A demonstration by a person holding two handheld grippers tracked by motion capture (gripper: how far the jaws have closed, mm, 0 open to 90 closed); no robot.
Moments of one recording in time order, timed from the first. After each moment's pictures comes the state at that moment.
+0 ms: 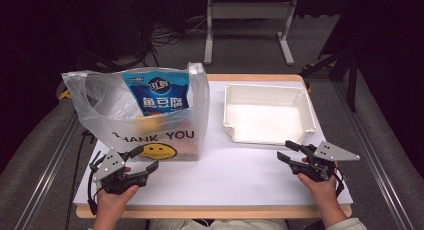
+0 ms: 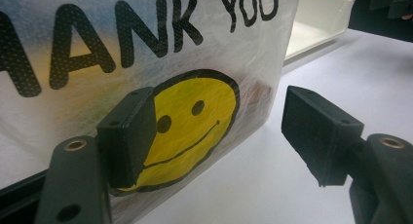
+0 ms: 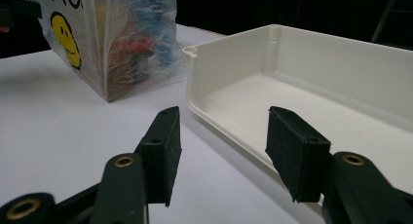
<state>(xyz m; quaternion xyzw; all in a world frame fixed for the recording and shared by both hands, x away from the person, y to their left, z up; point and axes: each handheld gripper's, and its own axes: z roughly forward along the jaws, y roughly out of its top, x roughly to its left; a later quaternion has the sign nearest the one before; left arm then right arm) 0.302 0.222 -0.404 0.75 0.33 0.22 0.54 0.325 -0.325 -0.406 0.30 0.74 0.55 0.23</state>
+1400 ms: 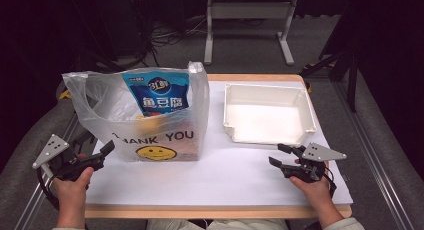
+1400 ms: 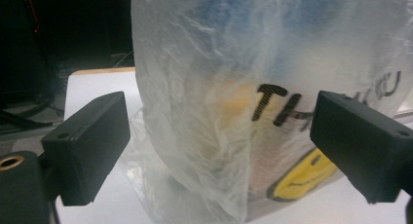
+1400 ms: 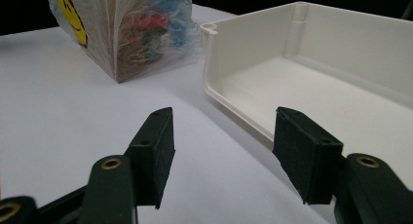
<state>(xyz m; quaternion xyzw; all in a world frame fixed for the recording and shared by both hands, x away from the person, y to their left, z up) 0.322 0.318 -0.377 0.65 0.44 0.26 0.56 0.330 -0.307 -0.417 0.29 0.77 0.53 0.21</state>
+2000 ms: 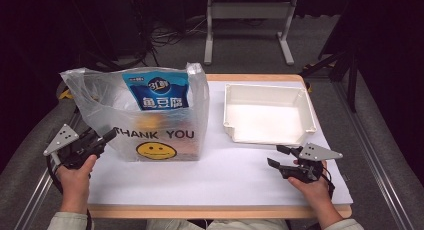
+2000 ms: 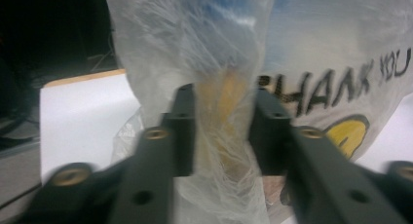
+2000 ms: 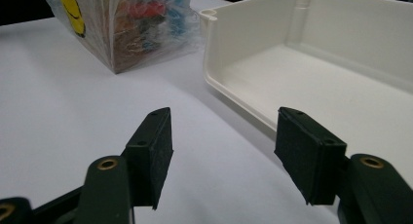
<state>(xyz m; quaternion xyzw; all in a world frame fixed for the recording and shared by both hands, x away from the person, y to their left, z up) 0.348 0.315 -0.380 0.70 0.38 0.26 0.54 0.332 -0.304 -0.422 0.30 0.78 0.52 0.20</state>
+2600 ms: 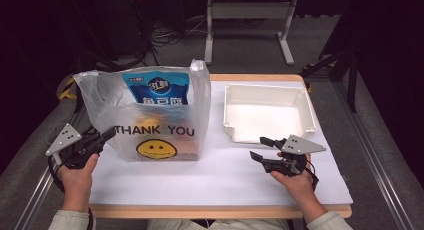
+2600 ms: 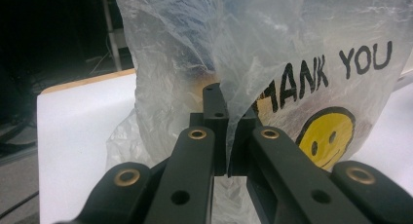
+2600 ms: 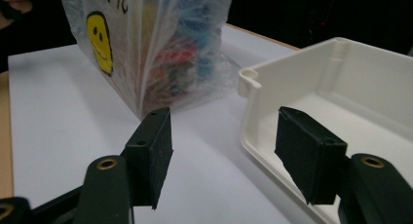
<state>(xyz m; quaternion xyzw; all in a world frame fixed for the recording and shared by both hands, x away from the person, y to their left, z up) 0.347 0.312 -0.377 0.70 0.38 0.25 0.55 0.341 -0.246 -0.390 0.27 0.77 0.54 0.21</state>
